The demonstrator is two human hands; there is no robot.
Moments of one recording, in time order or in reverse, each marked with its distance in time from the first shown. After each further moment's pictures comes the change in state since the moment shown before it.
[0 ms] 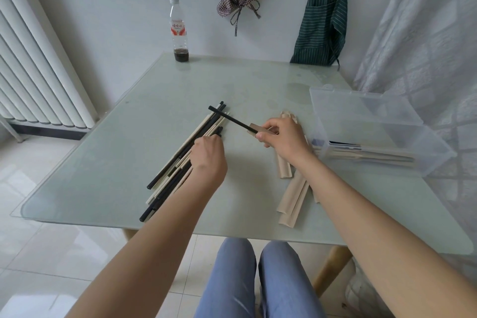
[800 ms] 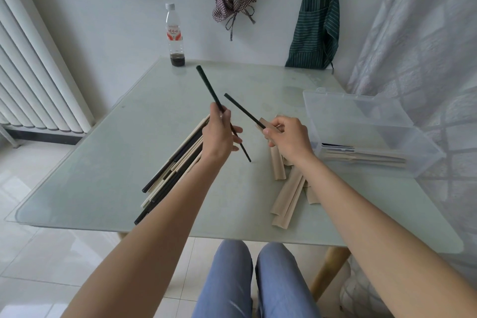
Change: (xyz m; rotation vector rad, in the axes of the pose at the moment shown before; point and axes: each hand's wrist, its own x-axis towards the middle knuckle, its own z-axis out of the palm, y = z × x) left_hand 0.006 0.027 -0.025 -1.277 0.107 0.077; right_hand -0.006 -0.002 -0.018 -0.019 0.117 0.069
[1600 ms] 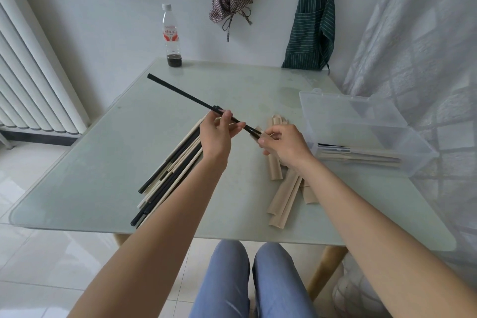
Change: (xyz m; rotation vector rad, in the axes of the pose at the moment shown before) left_hand -0.001 -0.001 0.011 -0.476 0.106 -0.044; right_hand -0.007 0.004 -0.004 0.093 -0.154 0.067
